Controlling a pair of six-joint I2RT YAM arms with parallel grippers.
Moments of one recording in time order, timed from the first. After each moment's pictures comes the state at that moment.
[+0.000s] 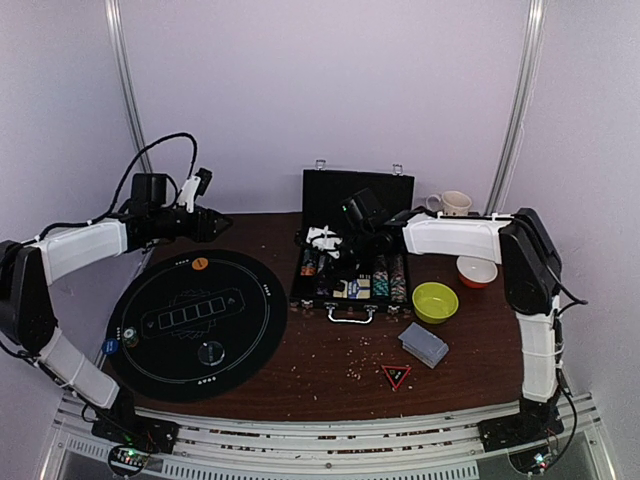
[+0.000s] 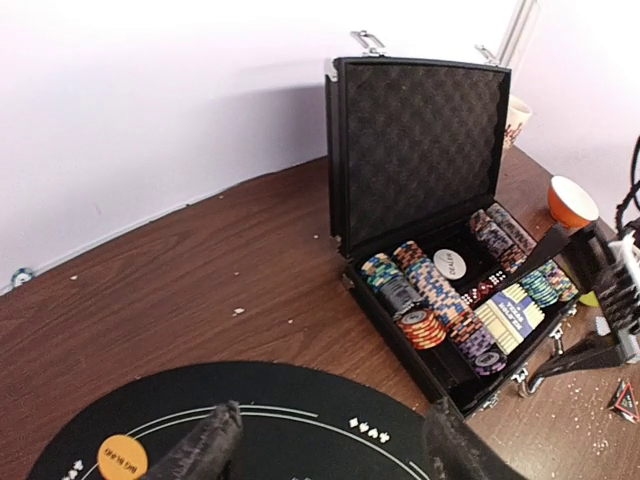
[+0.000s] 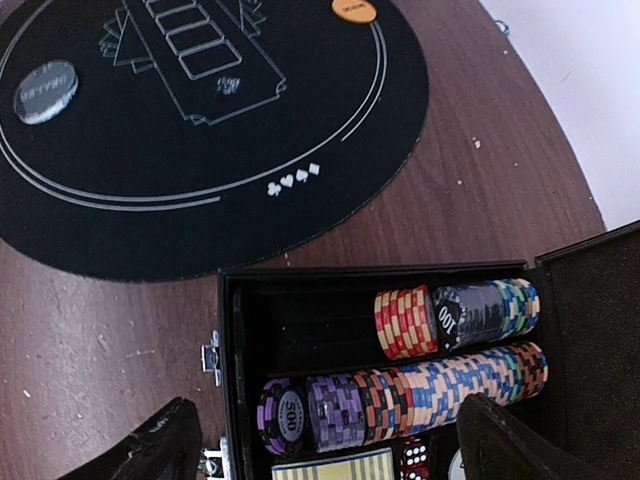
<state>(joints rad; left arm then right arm) -0.21 1.50 1.08 -0.07 0.48 0.06 0.73 2.09 1.65 -0.34 -0.30 -0.61</state>
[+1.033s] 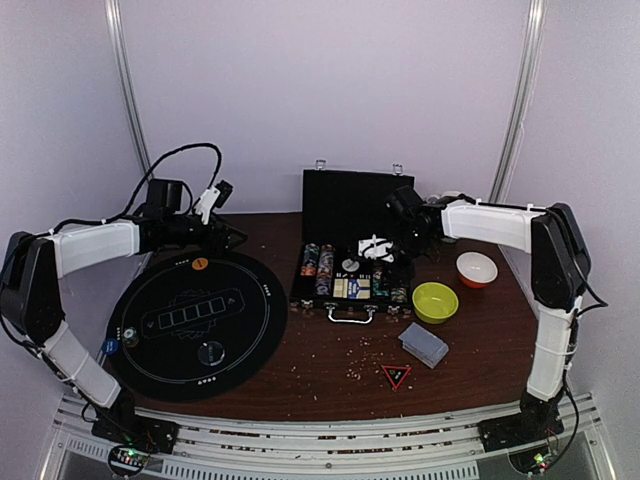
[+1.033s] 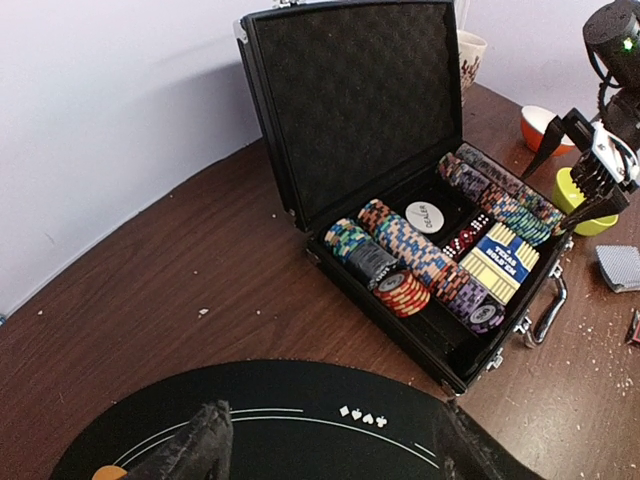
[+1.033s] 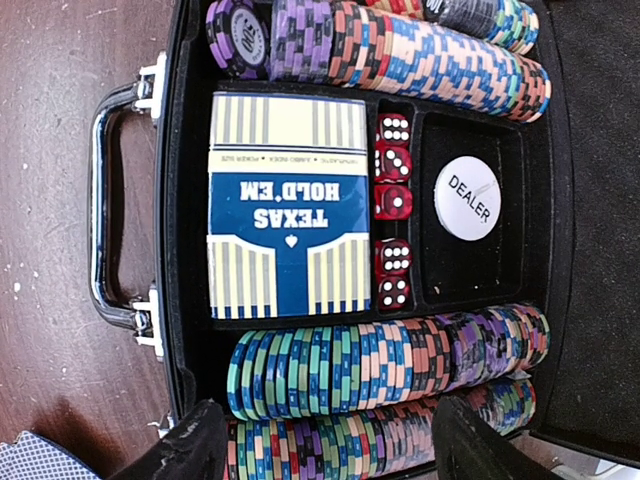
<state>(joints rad) -0.27 1.57 1.09 -0.08 0.53 0.25 0.55 1.96 1.55 -0.70 -0.14 -0.95</state>
